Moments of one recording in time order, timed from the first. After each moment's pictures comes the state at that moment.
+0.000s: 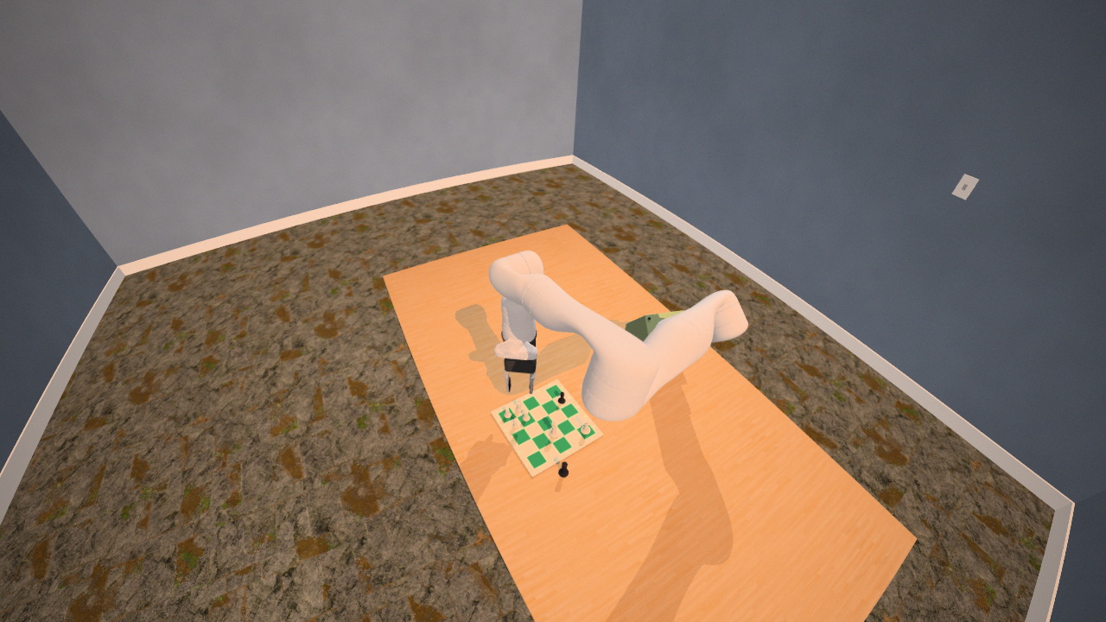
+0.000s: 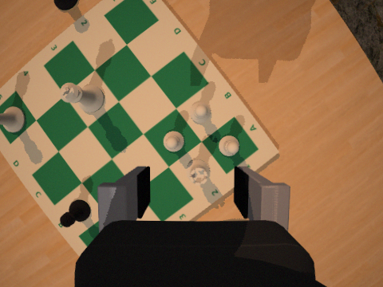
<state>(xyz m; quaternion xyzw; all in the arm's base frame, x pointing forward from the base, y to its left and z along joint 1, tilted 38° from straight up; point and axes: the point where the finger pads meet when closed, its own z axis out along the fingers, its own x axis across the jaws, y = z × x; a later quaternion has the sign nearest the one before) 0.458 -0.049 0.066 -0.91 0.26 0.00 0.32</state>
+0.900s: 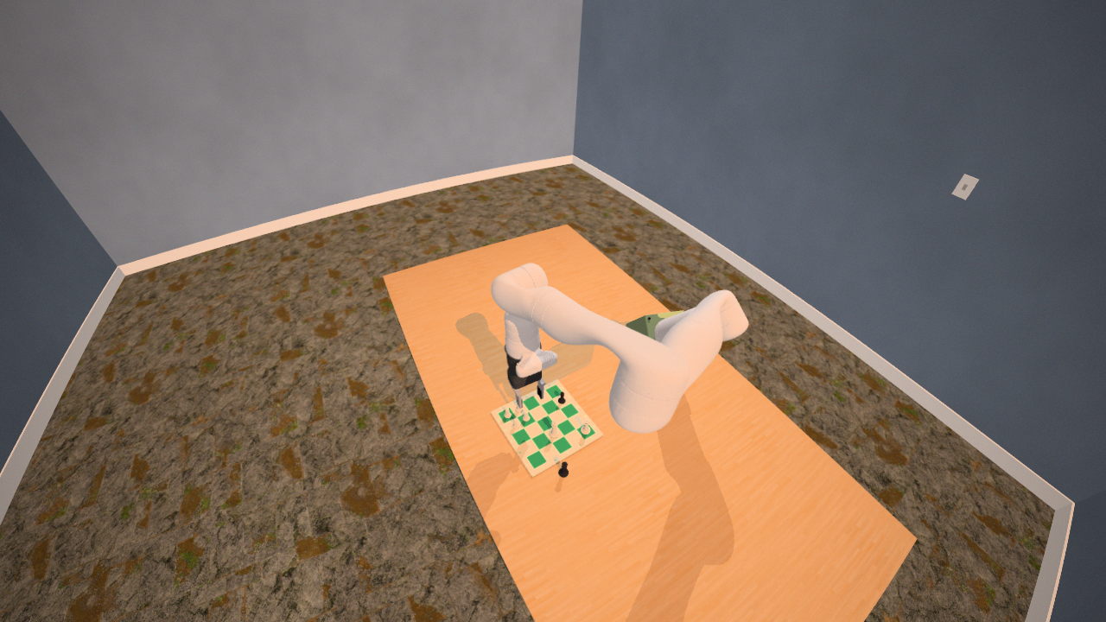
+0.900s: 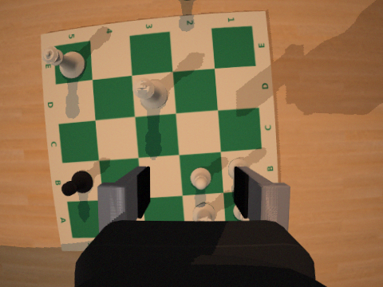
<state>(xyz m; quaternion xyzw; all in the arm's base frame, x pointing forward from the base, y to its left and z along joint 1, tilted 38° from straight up) 0.448 -0.015 0.087 -0.95 -0.01 -0.08 0.30</state>
